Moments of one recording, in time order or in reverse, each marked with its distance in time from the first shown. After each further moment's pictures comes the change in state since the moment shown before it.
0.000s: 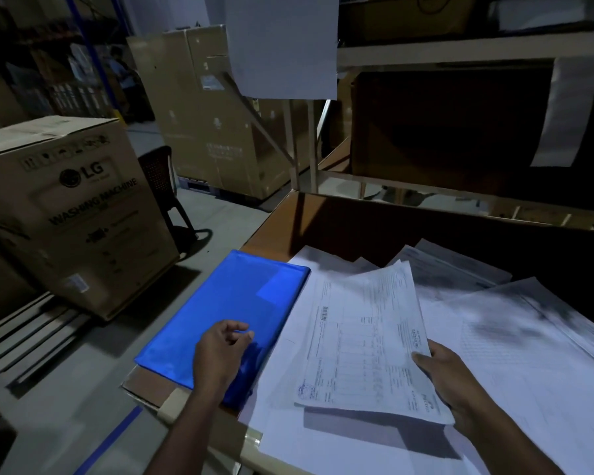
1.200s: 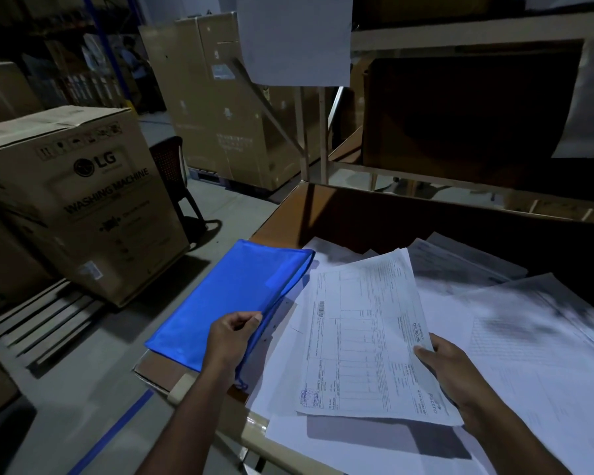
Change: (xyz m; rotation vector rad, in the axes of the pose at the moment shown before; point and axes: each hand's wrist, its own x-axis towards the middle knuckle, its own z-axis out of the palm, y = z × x) left_hand 0.004 0.004 0.006 -0.308 -0.047 -0.147; right_hand -0.002 0.000 0.003 -0.072 -0.056 -0.041
